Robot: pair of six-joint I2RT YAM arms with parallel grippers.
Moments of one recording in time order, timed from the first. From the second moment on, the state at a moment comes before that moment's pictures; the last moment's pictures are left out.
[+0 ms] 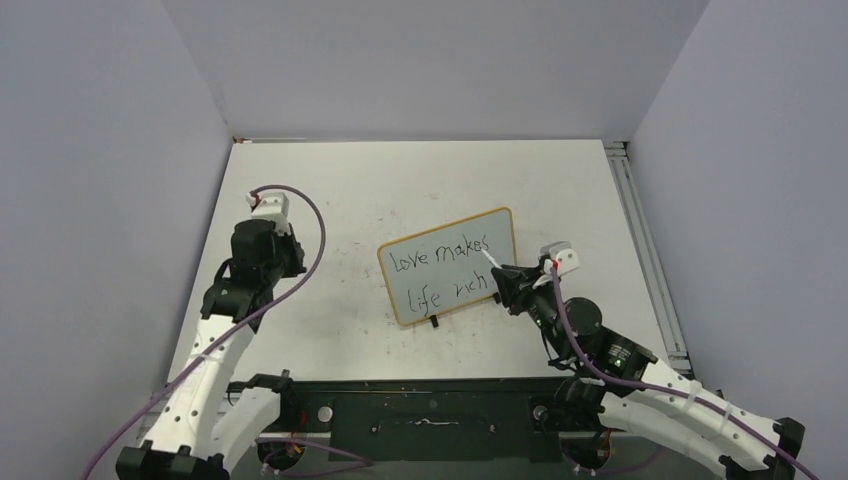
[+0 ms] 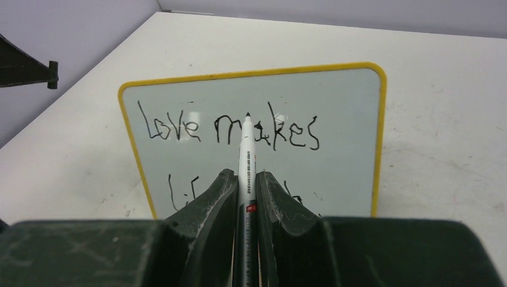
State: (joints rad) left arm -0.12 0.90 0.79 -0.50 -0.08 -0.23; right arm 0.97 0.50 0.47 -0.04 0.50 0.22
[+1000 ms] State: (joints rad) left arm -0.89 0.61 0.68 -0.42 0.22 -0.04; right arm 0.86 0.96 1.12 -0.55 -0.30 0.28
